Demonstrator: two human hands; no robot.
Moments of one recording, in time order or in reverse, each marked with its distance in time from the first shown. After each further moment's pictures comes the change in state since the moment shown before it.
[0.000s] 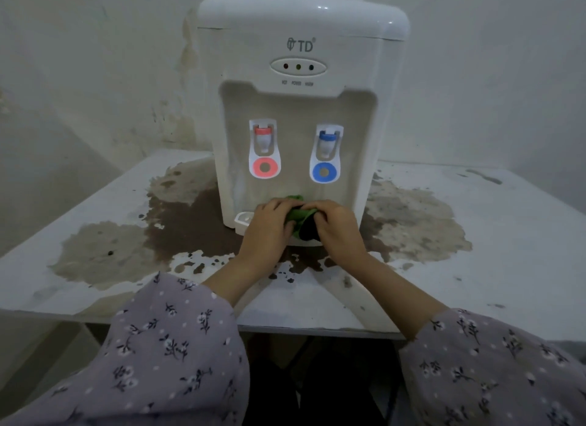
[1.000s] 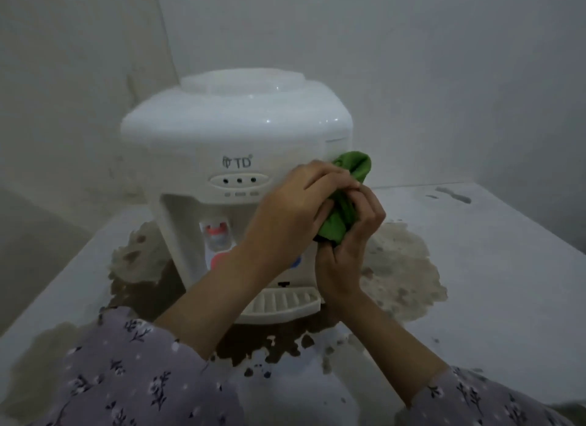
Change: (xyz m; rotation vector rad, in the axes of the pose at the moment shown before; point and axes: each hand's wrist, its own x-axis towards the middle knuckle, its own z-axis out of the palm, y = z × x) left_hand 0.142 0.134 -0.080 -0.028 0.135 0.615; right_hand 0.073 -0.036 -0.071 0.320 0.828 -0.245
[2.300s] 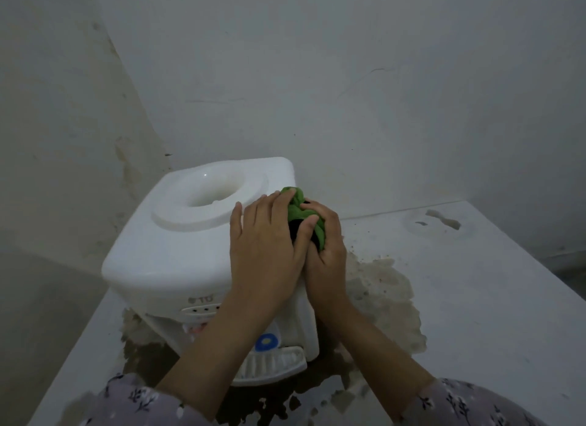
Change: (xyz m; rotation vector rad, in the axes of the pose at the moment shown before) left_hand 0.124 0.005 -0.002 0.329 -0.227 -0.604; right_hand 0.137 0.003 0.006 0.226 -0.191 0.455
